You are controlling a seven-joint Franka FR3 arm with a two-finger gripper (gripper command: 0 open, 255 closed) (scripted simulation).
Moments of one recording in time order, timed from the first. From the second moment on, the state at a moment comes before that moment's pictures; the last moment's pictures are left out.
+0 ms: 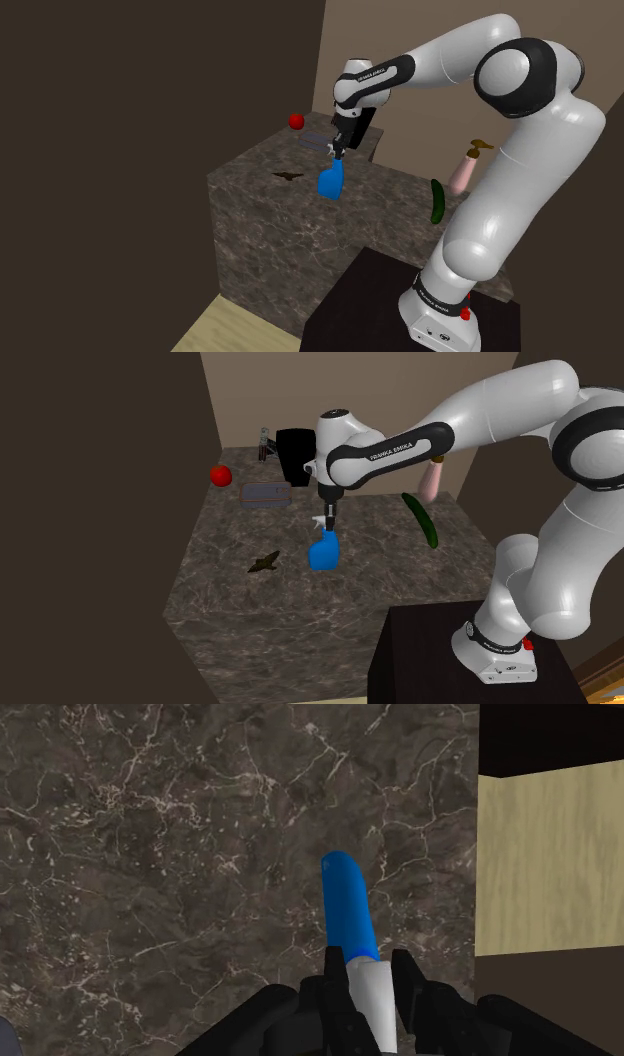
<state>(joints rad) -0.03 -0.05 -0.39 -2.16 -0.02 2.10 -0.50</state>
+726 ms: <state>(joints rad) -0.03 -0.08 -0.38 -2.12 -0.03 2.05 -0.50</state>
